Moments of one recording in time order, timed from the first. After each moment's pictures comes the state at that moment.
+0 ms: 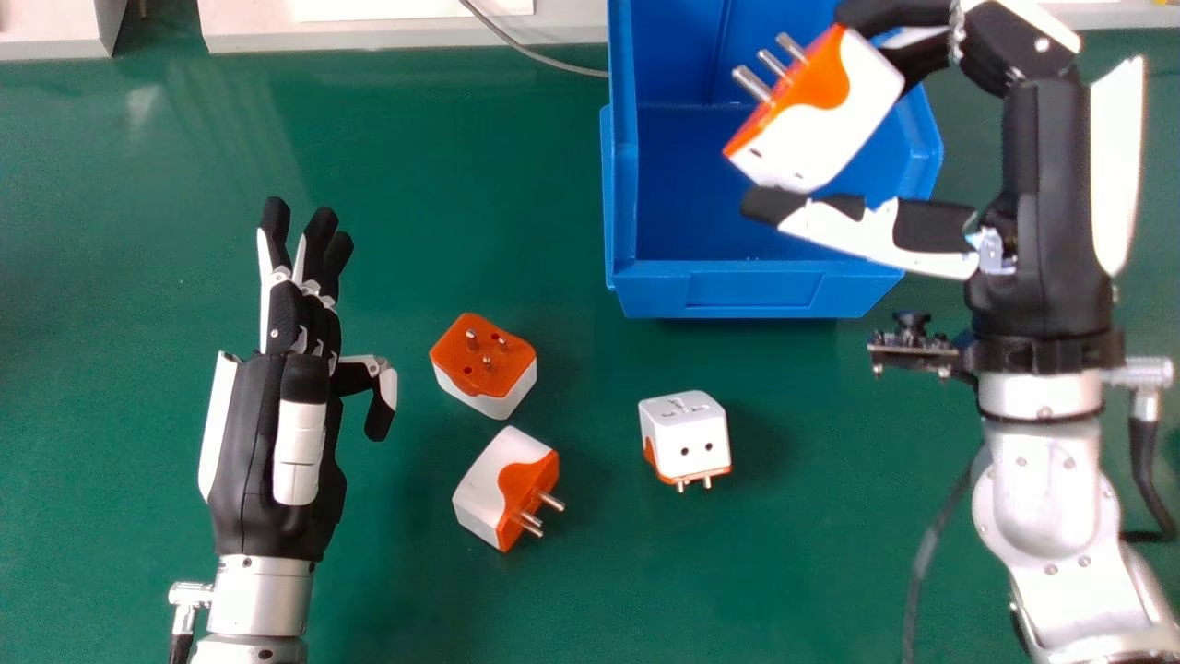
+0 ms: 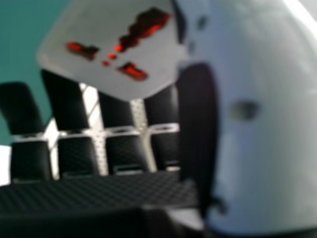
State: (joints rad) left arm -0.22 0.07 0.34 1.02 -0.40 -1.12 -0.68; right arm -0.31 -0.21 0.00 0.35 -0.33 -0.81 -0.35
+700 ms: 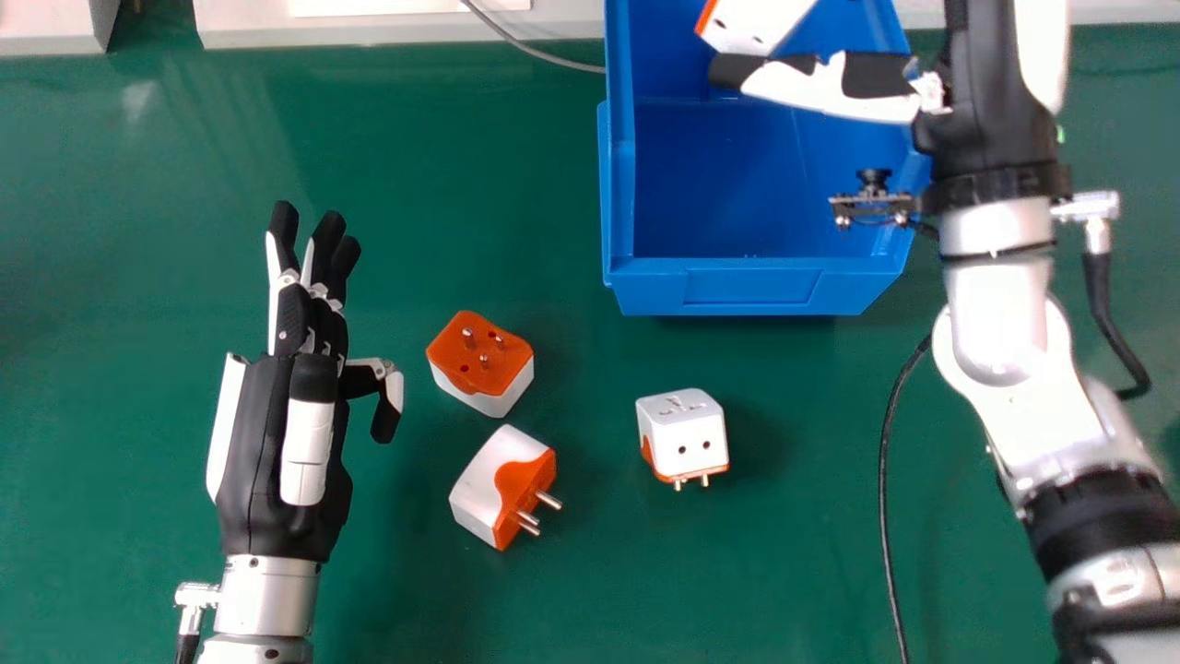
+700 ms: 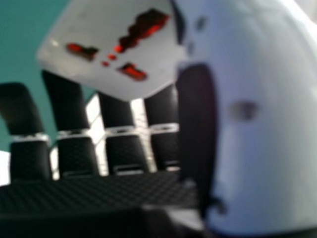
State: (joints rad) left arm -0.23 0.06 0.34 1.03 -0.39 -1.12 -0.67; right arm -0.73 -0.25 0.02 0.80 -0.49 -0.71 -0.47
